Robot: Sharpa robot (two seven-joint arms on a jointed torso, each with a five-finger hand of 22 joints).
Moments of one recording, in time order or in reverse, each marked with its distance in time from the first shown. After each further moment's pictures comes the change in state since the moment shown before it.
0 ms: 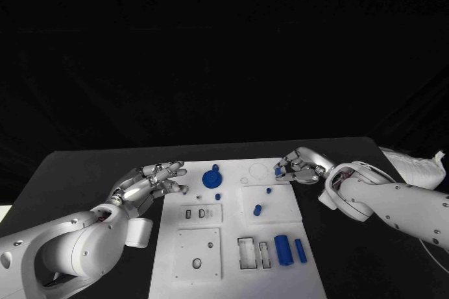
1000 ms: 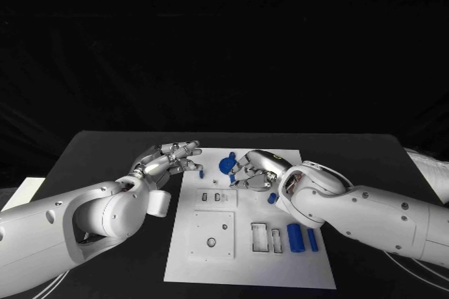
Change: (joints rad) left arm 0.000 0.037 0.000 -0.074 0.000 0.009 -0.004; left_hand 0.000 0.000 0.000 0.000 0.000 0.000 0.000 0.000 0.000 0.000 0.000 0.000 0.000 0.000 0.000 0.000 0.001 0.000 0.000 0.000 0.005 0.001; right arm -0.009 0.255 -0.036 0.154 -0.238 0.004 -0.229; right_hand -0.036 0.019 0.004 0.004 -0.002 0.000 0.000 -0.005 -0.001 -0.003 -0.003 0.001 -0.002 0.004 -0.003 0.000 0.001 0.001 0.000 0.000 0.000 0.000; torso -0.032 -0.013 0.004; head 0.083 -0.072
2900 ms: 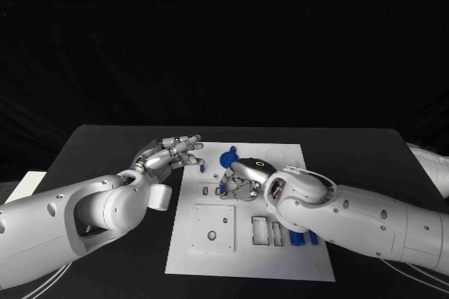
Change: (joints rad) left arm 0.000 -0.001 0.000 0.004 0.000 0.006 -0.003; left_hand 0.000 0.000 0.000 0.000 0.000 0.000 0.000 0.000 0.000 0.000 0.000 0.000 0.000 0.000 0.000 0.000 0.000 0.000 0.000 0.000 0.000 0.000; right arm -0.036 0.078 -0.009 -0.008 -0.208 0.093 -0.094; right_hand -0.074 -0.063 0.017 0.006 0.030 0.001 -0.003 -0.032 0.000 -0.002 0.005 -0.052 0.000 0.000 0.000 -0.006 -0.001 0.000 0.000 -0.007 -0.004 0.000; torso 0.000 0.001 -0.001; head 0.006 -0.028
